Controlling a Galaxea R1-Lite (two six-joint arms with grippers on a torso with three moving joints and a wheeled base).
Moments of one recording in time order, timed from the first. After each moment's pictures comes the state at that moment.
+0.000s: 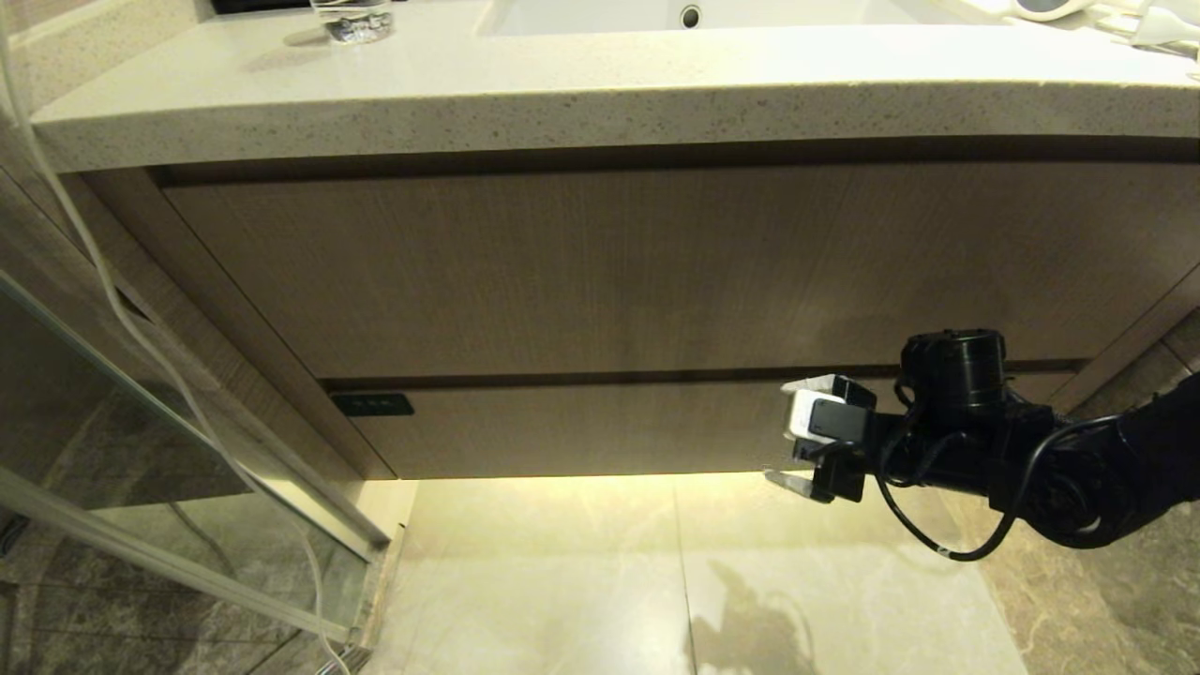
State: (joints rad) left arm 0.00 0.00 0.00 0.00 0.00 0.01; right arm 0.28 1.92 -0.79 -0.67 0.29 -1.08
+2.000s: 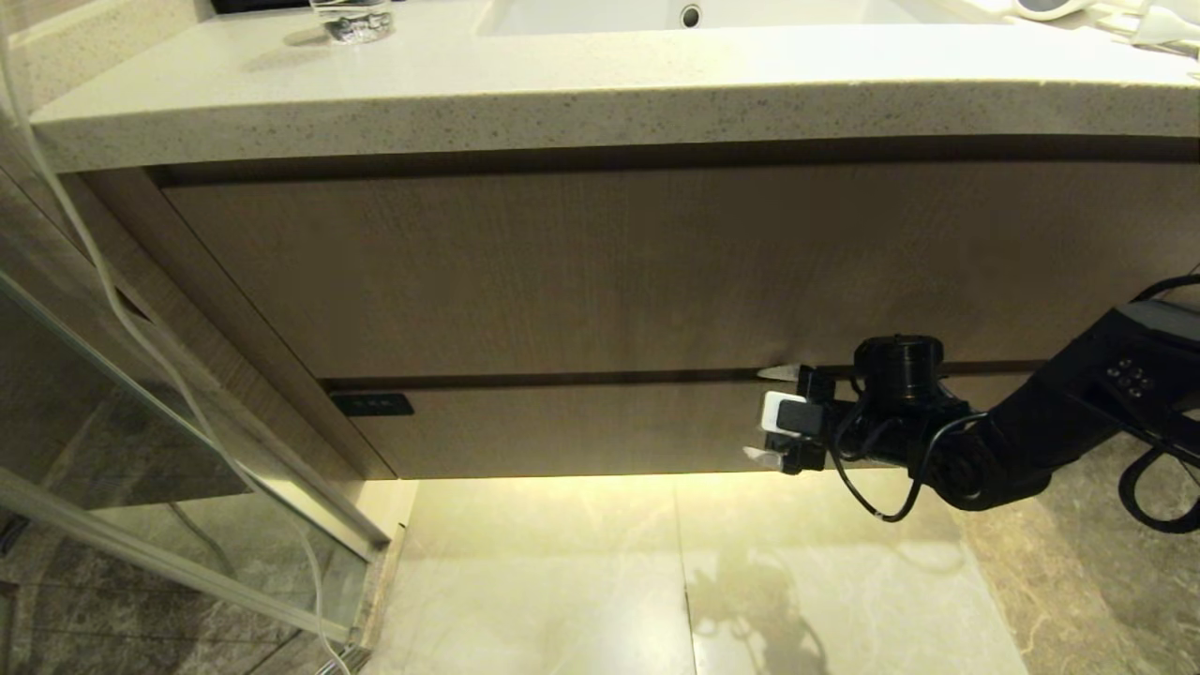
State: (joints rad) left arm 0.00 0.00 0.00 0.00 0.00 0.01; right arm 0.22 2.20 -1.01 -0.80 0.36 -1.22
